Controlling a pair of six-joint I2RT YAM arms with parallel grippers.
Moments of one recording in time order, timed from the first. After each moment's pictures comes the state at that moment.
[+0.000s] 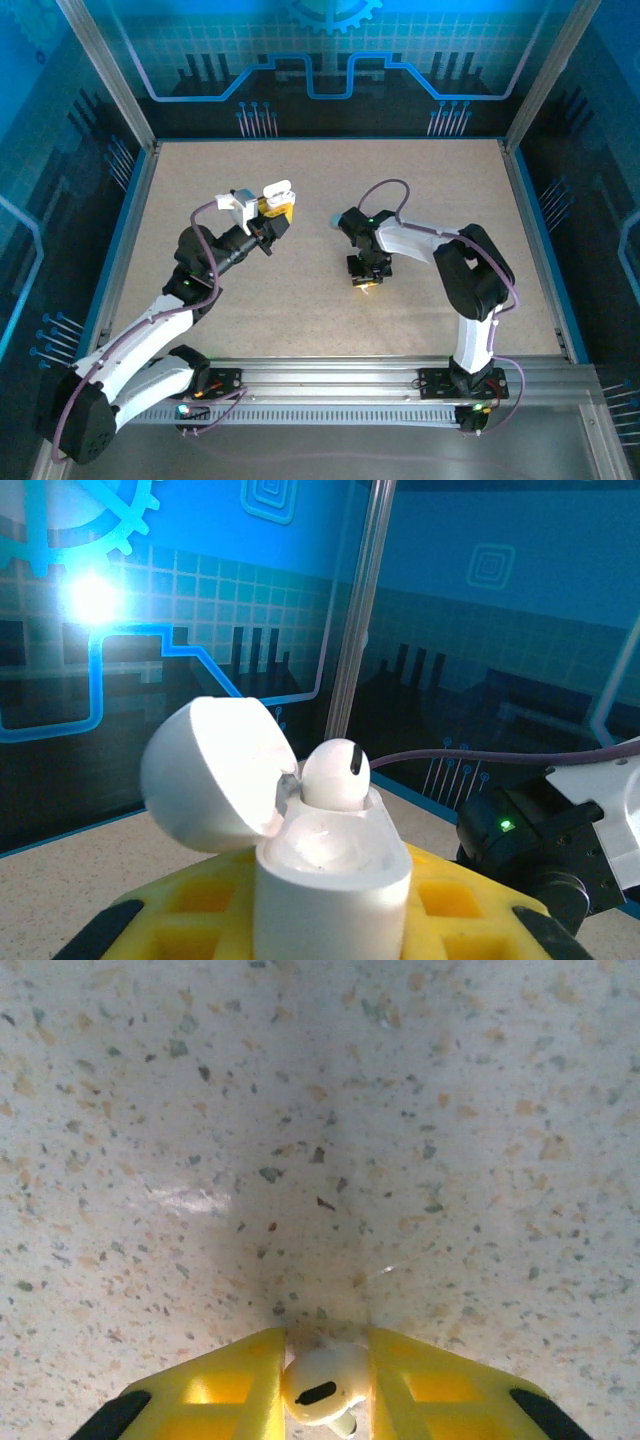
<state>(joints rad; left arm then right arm) -0.43 0.94 0.57 0.54 0.32 -0.22 0.63 1.87 1.21 -0.89 -0.08 0.54</state>
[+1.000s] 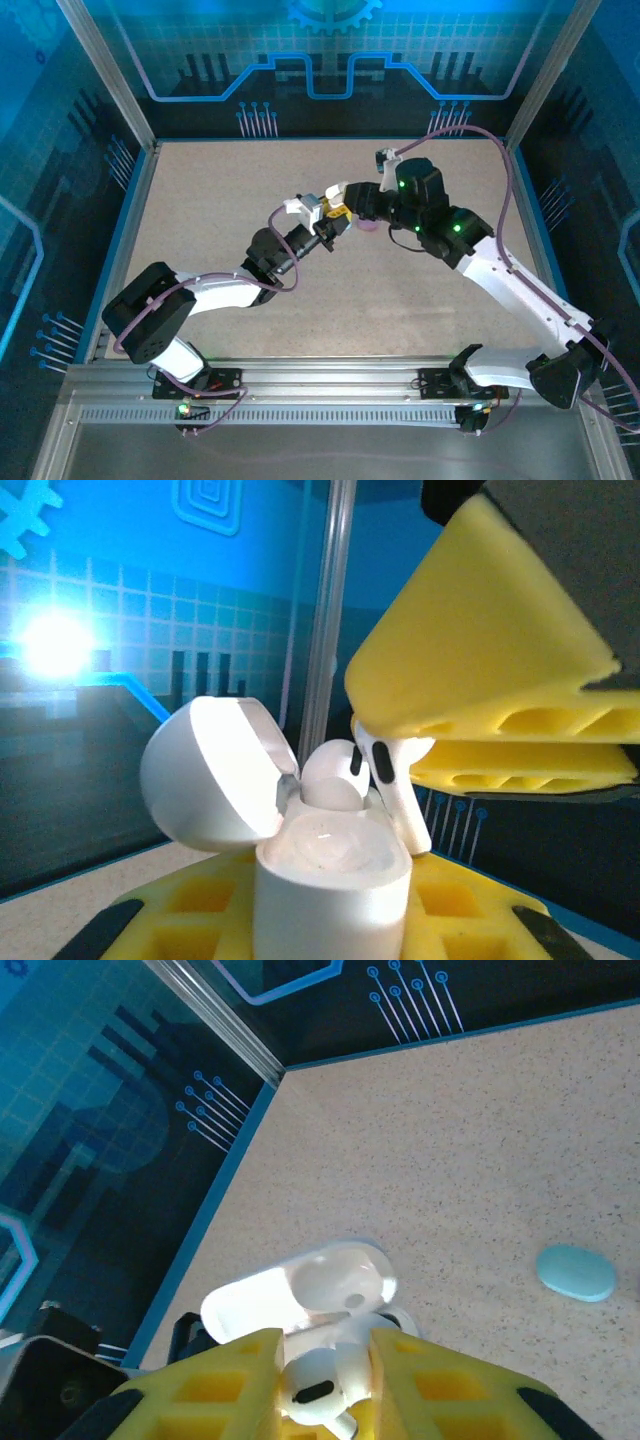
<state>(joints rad) -0.72 1.56 0.68 1.18 0.06 -0.14 0.63 1.24 1.27 -0.43 -0.11 0.63</state>
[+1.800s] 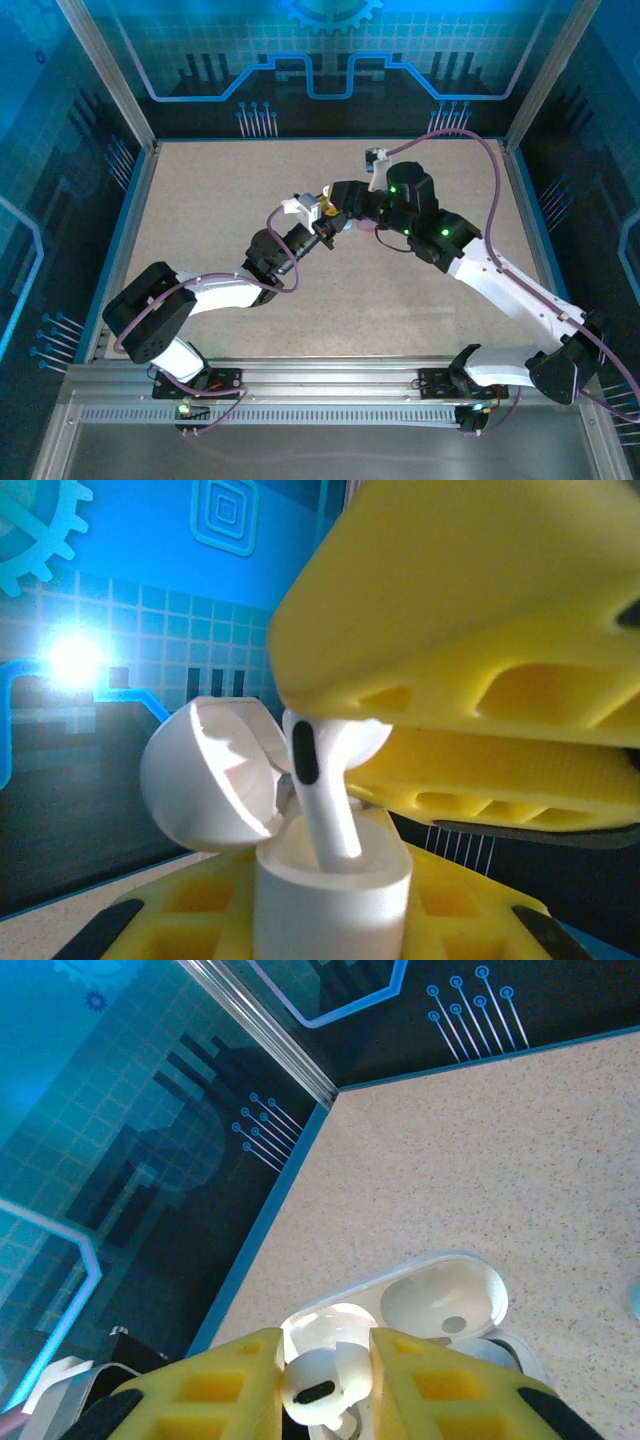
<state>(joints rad) -0.73 1.57 0.68 1.21 0.02 -0.14 0.70 1.27 1.24 -0.29 -0.10 0.68</state>
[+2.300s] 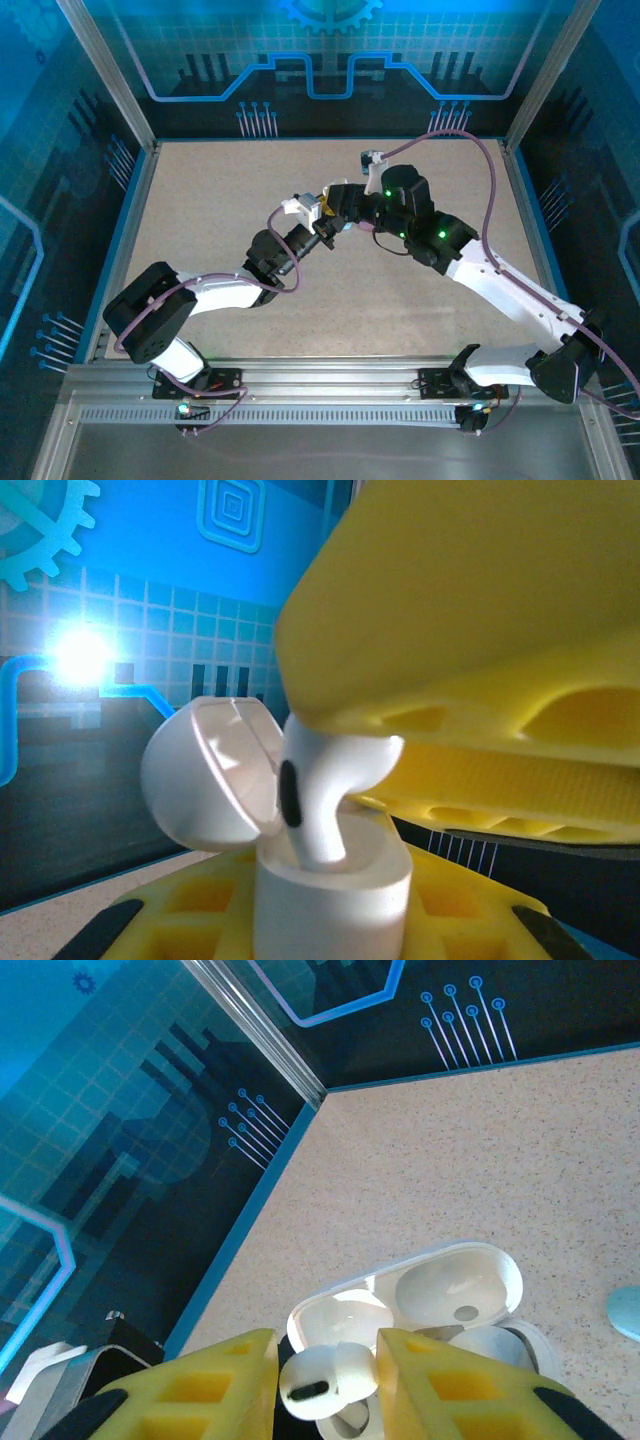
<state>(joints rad) -0.74 1.57 0.68 1.20 0.00 -0.14 0.73 1.27 1.24 -0.30 -0.05 0.62</state>
